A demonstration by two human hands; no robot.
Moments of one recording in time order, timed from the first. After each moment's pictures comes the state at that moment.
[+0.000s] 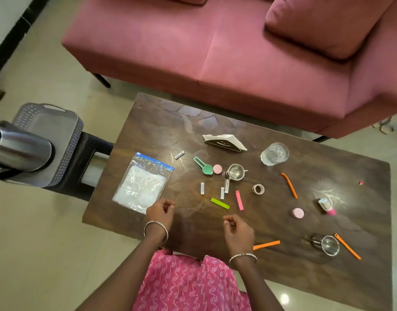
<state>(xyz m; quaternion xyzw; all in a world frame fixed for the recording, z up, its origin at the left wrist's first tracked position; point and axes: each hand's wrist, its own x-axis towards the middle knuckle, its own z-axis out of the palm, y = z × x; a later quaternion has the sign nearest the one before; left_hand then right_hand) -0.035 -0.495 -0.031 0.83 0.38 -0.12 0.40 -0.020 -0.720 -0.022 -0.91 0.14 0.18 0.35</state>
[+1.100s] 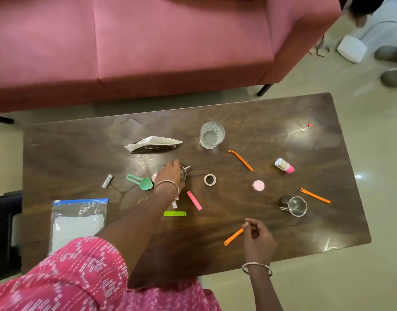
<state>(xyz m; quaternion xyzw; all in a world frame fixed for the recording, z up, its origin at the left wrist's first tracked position) 0.182 -0.660 -0.116 0.95 -0.03 -0.31 0.10 -0.015 -0.858 -0.062 -0.77 0.49 0.01 0.40</state>
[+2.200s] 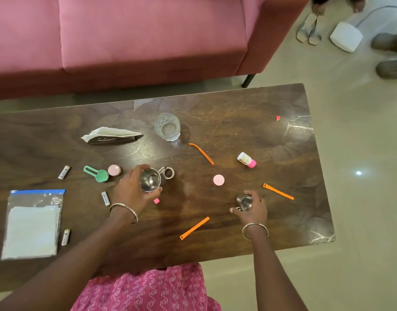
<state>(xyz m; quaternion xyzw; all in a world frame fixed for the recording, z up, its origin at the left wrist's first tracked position) 0.110 -0.724 -0.057 0.95 0.04 -0.14 0.26 0.014 -1.045 -0.122 -0.82 0.41 0.20 0.35</state>
